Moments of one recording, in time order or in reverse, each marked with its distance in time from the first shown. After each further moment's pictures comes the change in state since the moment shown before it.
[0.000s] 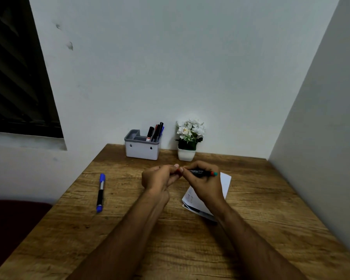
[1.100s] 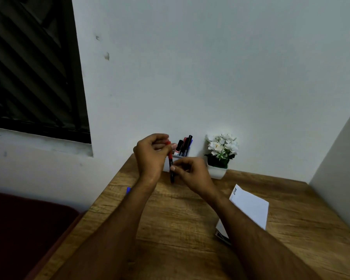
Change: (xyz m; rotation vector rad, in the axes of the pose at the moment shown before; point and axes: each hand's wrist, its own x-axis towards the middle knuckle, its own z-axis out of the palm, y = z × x) left_hand 0.074 0.110 -0.040 0.524 0.018 0.935; right_hand 0.090 0.014 0.110 -0.244 -0.331 0.034
